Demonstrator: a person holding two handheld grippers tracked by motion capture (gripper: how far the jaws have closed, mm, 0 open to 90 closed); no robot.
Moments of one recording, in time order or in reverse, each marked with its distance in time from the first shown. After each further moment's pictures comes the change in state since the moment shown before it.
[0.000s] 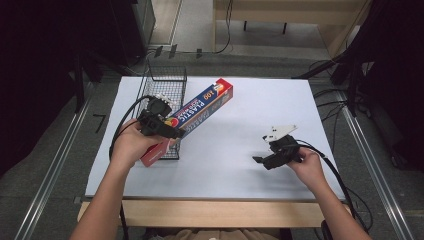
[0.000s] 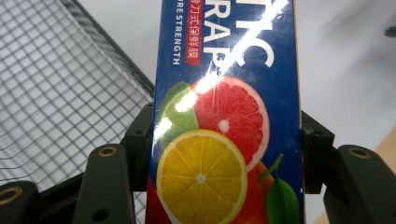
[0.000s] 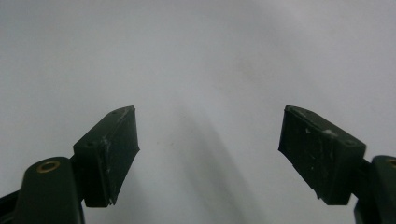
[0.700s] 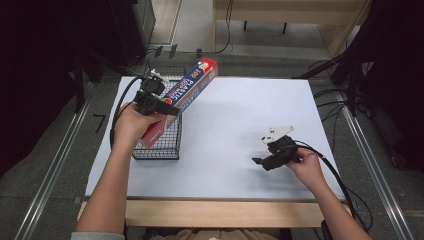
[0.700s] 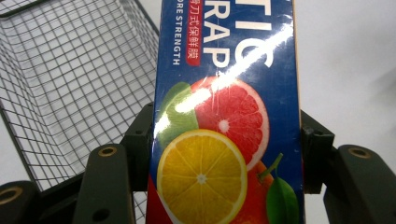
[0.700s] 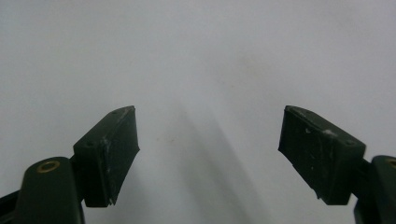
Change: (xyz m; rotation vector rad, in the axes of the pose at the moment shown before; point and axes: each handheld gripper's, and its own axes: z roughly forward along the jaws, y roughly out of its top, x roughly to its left) left arm 0.043 0.032 0.000 -0.027 0.083 -0.156; right arm 0.002 -0.001 0.005 0.025 0.001 -0.006
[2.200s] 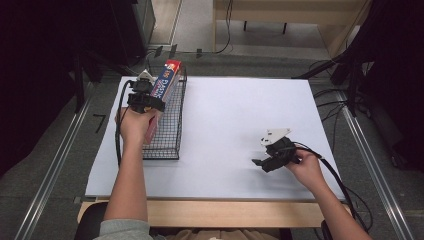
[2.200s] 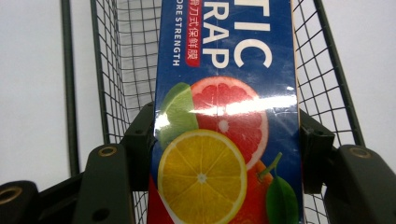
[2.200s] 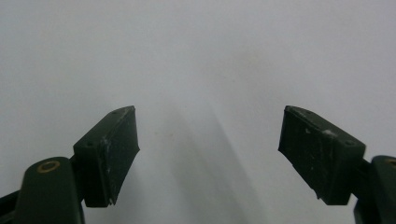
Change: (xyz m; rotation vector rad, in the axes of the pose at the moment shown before) left arm 0.049 -0.007 0.048 0.059 0.238 -0.314; right arm 0.004 0.000 0.003 0.028 -0.025 -0.055
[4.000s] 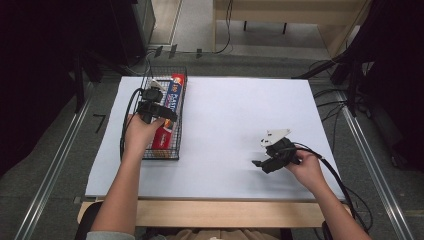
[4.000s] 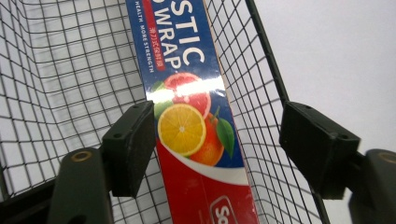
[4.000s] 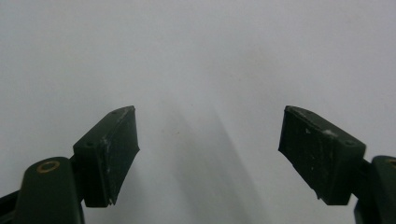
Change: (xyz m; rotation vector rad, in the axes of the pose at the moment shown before) left arm -0.024 -0.023 -0.003 0.038 -0.164 0.100; right arm 0.002 -0.001 -0.001 0.001 0.015 0.013
